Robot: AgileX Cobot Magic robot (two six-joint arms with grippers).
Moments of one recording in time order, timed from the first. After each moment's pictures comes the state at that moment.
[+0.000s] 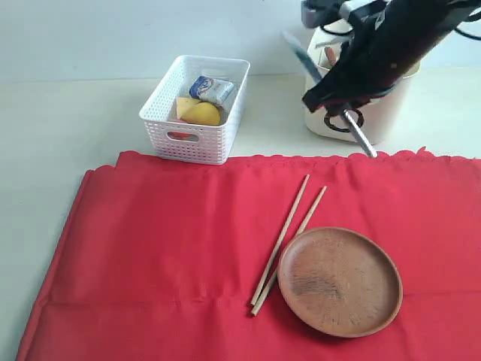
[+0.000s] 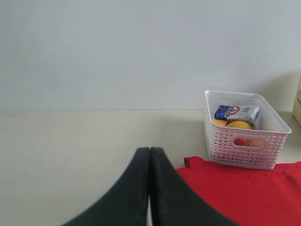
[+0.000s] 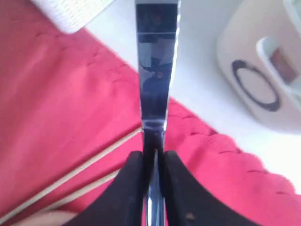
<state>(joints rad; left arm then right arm) -0.12 0.01 0.00 0.10 0.14 -0.13 0.23 1.72 -1.28 0.08 0.75 -0.26</state>
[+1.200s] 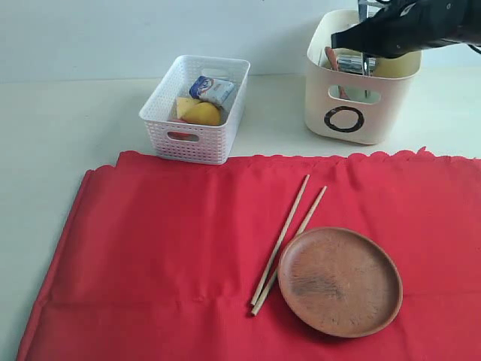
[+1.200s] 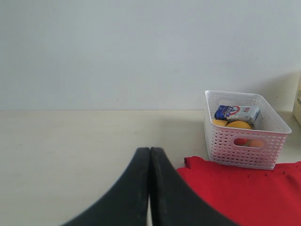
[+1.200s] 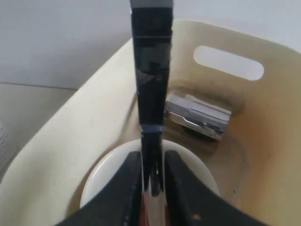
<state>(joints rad) -0.12 0.01 0.00 0.10 0.14 -0.13 0.02 2.00 -1.38 0.23 0.07 -0.23</state>
